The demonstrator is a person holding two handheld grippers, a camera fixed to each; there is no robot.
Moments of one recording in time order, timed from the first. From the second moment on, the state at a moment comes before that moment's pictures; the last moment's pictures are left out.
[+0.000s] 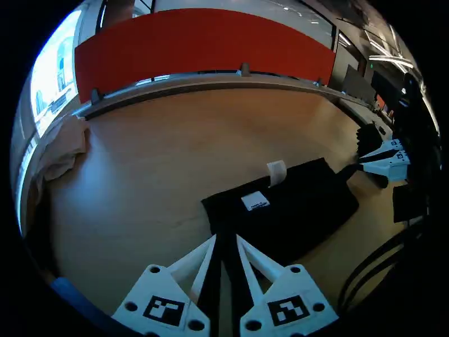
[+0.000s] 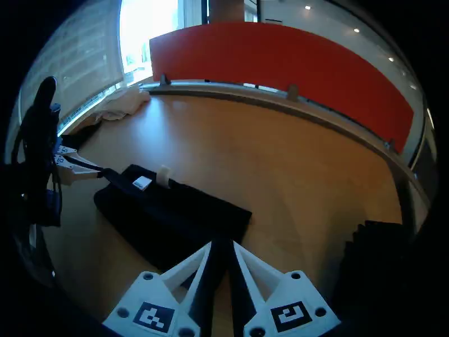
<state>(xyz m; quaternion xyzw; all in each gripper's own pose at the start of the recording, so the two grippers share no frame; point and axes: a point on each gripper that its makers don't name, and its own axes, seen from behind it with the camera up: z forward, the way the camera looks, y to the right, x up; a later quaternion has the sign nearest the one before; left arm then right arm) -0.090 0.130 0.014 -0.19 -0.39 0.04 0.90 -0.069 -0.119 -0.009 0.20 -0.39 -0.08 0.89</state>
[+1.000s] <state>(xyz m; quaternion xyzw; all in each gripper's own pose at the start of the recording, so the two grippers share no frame) -0.090 0.126 0.023 -0.18 -0.39 0.02 0.90 -0.075 -0.105 0.010 0.16 -0.38 -0.07 0.91</state>
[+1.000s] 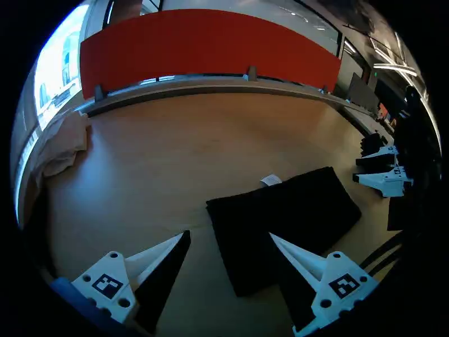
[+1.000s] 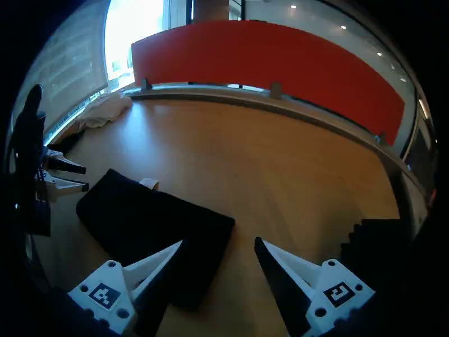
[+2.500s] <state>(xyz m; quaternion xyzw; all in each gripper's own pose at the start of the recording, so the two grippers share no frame) -0.069 0.052 -0.085 -0.07 -0.39 -0.01 0.92 -0.093 -0.112 -0.065 0.24 -0.40 -0.12 0.88</state>
